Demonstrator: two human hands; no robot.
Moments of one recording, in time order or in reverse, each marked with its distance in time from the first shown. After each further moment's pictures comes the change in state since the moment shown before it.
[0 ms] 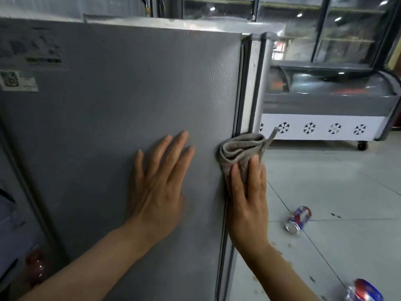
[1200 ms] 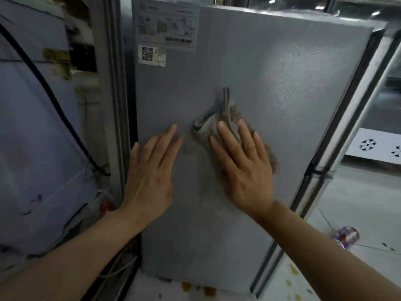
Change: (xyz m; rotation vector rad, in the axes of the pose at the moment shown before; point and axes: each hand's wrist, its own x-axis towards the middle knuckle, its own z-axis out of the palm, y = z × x) left_hand -0.079 -0.110 -0.037 0.048 -0.086 -0.246; right_hand 0.058 -0.102 0.043 -0.014 -0.198 -0.439
